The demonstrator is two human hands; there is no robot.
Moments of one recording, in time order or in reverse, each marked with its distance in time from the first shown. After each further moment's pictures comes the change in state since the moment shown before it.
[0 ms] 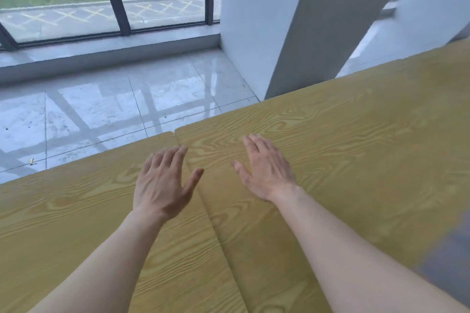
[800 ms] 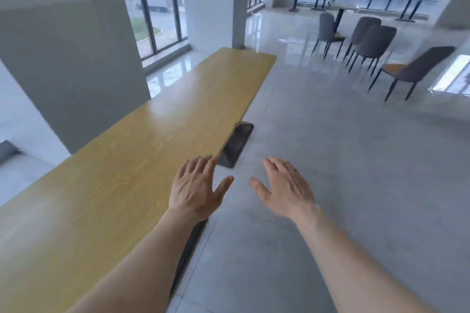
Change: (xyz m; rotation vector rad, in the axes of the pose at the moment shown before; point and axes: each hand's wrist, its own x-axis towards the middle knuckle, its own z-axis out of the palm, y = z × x) left_hand -0.112 0.768 0.038 -0.018 -0.087 0.865; right_hand -0.508 0.529 -0.218 0.058 0.306 0.779
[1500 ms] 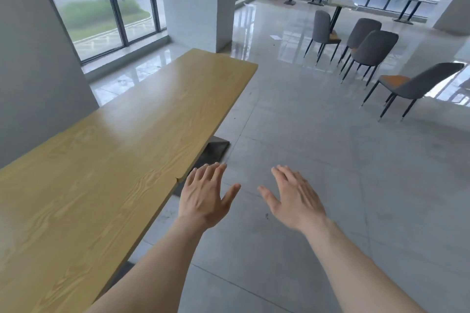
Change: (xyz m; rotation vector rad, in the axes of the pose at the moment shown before) left_hand 0.424 0.130 0.142 -0.082 -0.063 -0.023; right_hand 0.351 0.294 -0.035 -0.015 -0.072 0.070
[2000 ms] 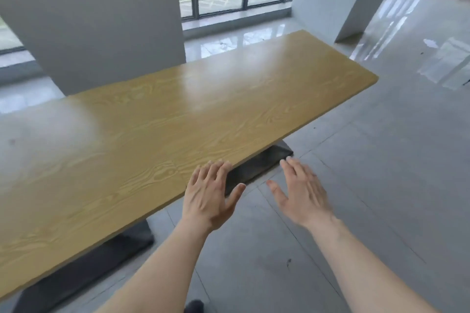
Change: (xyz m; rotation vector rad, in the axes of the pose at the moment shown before) left_hand 0.170 -0.046 0.094 -0.021 0.139 -0.557; right_hand 0.314 0.022 0.041 -0.051 -0.167 -0.513
